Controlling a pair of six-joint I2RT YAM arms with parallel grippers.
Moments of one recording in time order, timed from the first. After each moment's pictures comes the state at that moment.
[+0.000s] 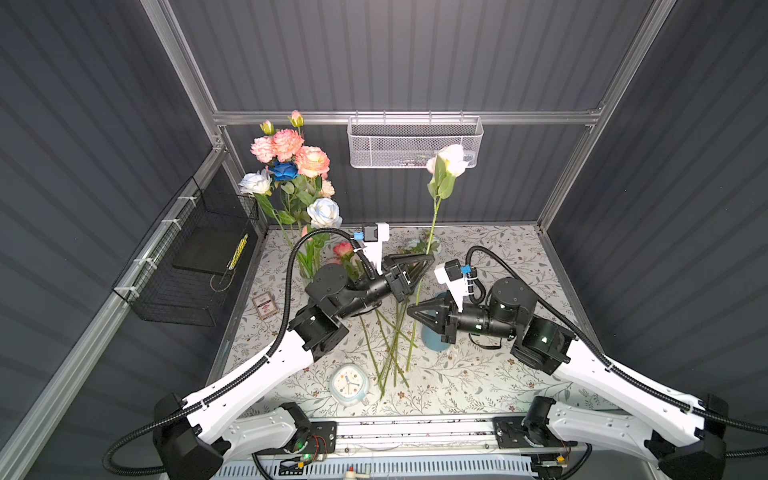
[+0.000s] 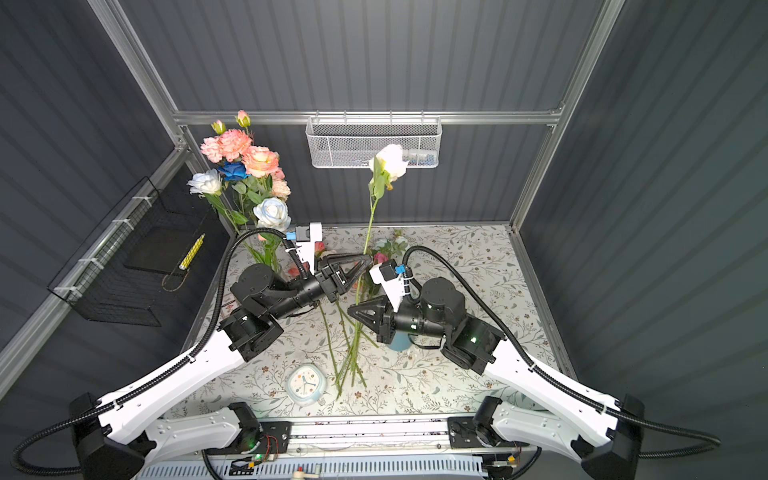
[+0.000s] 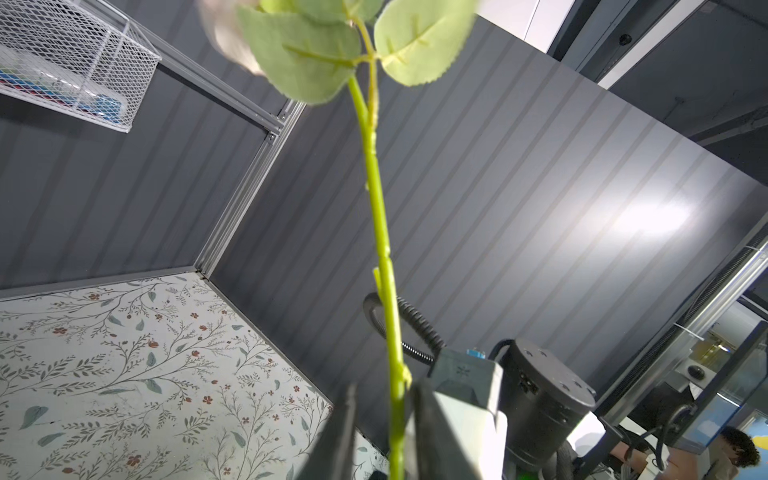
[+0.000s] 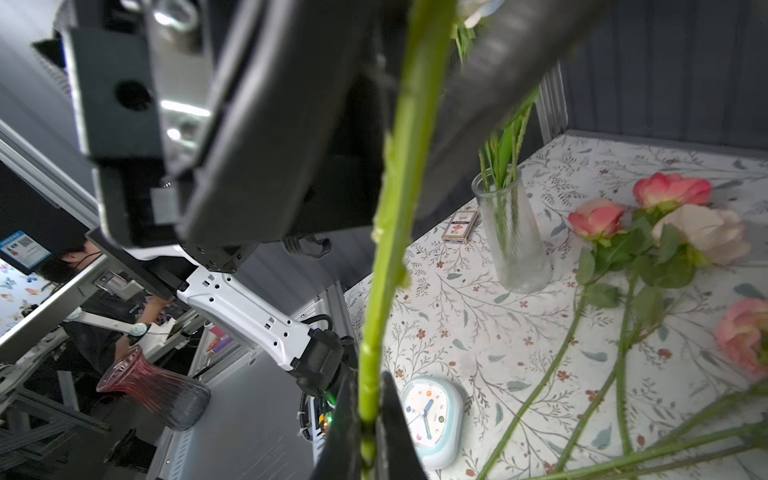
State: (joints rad) left arm -0.84 1.13 1.03 0.36 0.34 -0.70; right arm 0.90 0.99 0.94 -0.04 -0.44 0.45
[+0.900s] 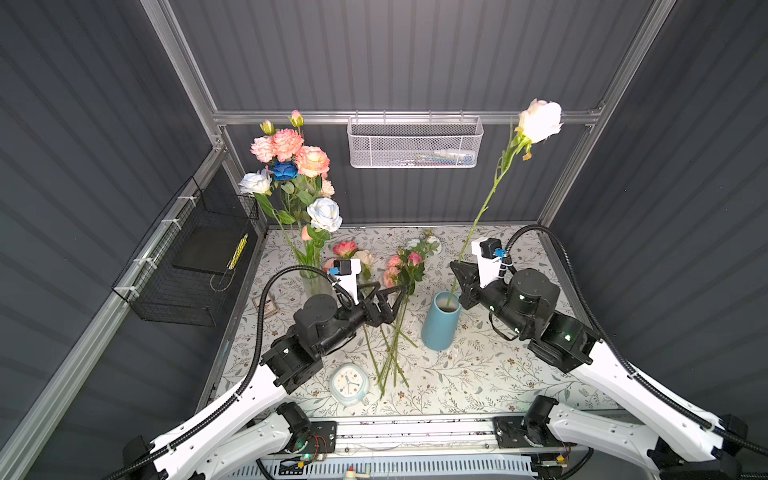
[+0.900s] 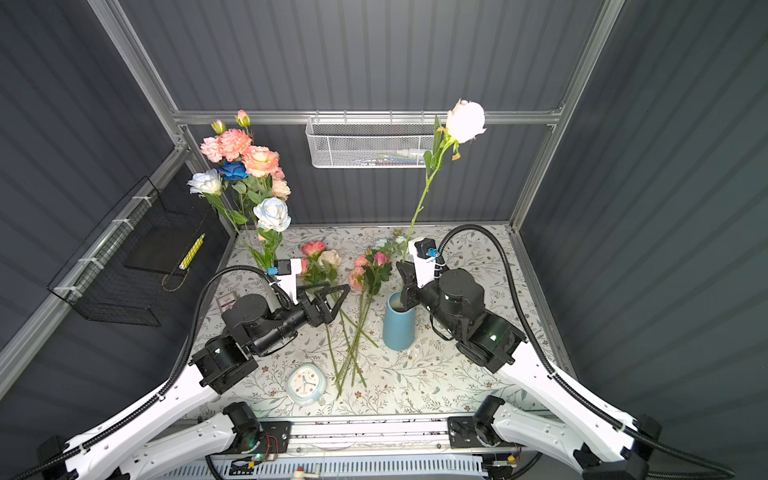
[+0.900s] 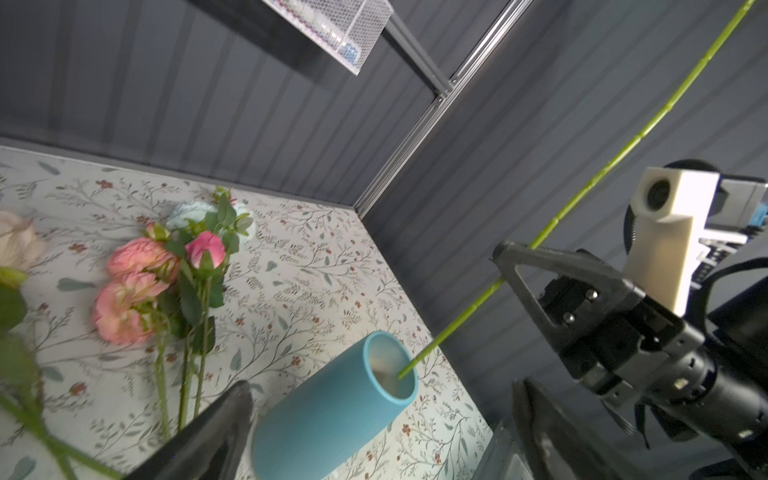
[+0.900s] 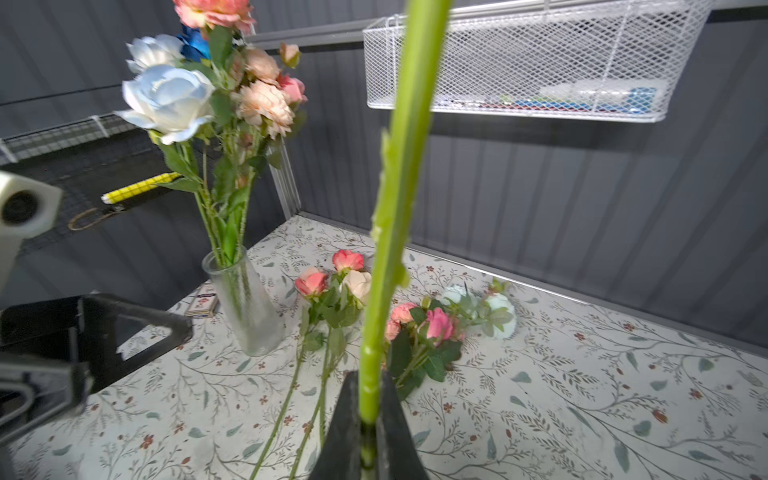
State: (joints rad) left arm -0.84 0.83 0.77 -0.02 0.00 -0.67; right arm 0.79 0.96 1.00 -0.18 0.21 0.12
